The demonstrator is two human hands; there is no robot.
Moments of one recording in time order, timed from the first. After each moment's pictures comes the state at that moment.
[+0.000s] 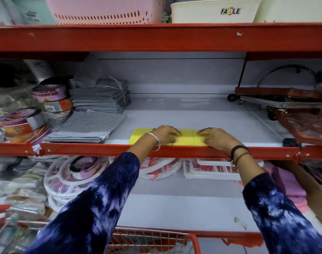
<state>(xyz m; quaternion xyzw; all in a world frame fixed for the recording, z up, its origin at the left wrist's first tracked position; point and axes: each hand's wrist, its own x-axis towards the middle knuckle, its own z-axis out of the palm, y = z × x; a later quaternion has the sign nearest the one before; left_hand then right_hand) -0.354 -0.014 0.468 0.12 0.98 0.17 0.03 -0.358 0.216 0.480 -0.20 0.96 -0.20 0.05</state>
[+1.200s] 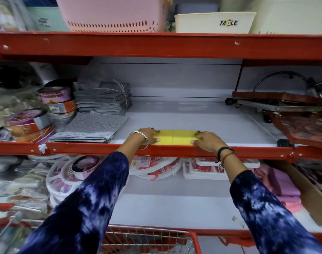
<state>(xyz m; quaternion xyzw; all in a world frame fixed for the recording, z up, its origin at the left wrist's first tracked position) -0.324 -0.059 0.484 0.00 0.99 0.05 0.09 -0.340 0.184 0.478 -0.15 0.97 -0.17 0.04</state>
